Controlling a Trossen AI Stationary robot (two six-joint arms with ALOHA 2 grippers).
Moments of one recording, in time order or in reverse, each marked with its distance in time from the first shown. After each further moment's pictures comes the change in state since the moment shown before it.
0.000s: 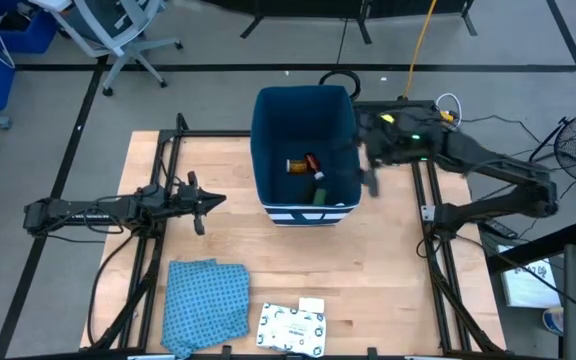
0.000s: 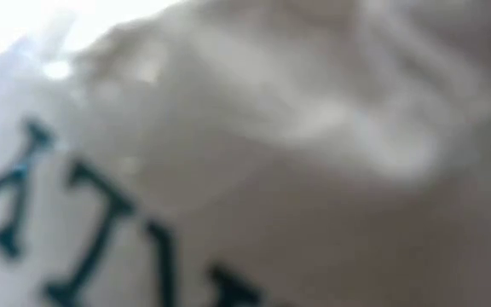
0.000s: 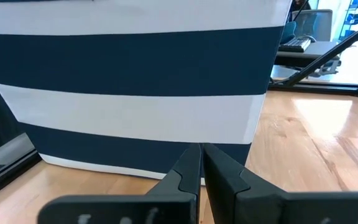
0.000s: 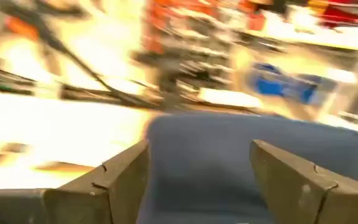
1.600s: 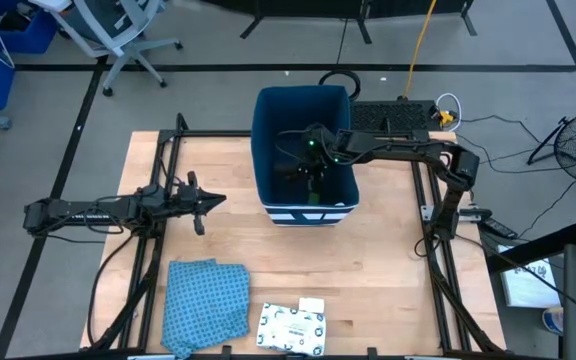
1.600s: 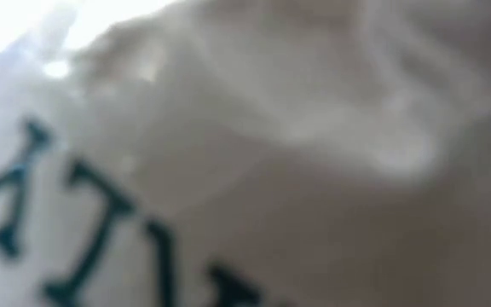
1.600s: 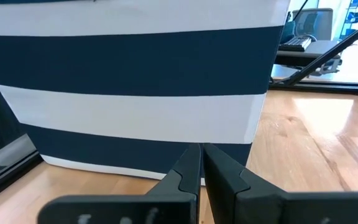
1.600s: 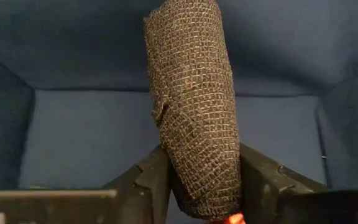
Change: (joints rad) left arm 0.000 0.000 0.000 0.001 -0.002 0.007; right arm -0.139 0.728 0.003 0.031 0.156 -0.229
